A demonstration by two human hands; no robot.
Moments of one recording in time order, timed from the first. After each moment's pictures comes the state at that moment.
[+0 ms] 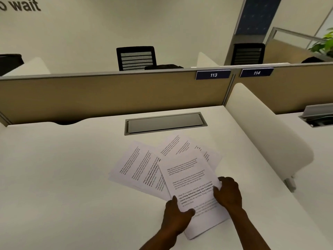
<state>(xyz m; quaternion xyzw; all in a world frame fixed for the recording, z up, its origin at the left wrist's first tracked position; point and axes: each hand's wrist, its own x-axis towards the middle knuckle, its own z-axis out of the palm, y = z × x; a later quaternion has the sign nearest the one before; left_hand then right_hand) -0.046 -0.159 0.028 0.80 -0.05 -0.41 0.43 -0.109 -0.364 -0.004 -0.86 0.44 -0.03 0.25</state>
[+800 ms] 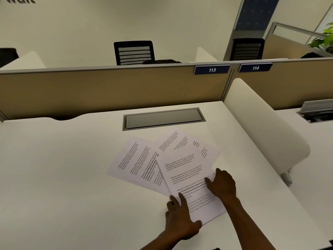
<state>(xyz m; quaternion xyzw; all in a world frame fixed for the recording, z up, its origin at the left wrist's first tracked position) -0.069 -0.167 0.016 0.88 -0.24 -0.38 0.13 -0.092 -0.365 0.001 -0.89 0.43 0.02 0.16</state>
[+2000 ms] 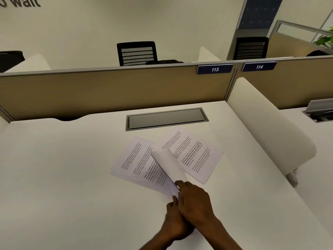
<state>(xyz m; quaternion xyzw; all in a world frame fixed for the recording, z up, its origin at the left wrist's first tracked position) -0.057 -0.150 0.005 0.85 -0.29 -0.38 0.23 -0.089 -0.231 0.068 -0.96 0.20 -0.01 0.21</state>
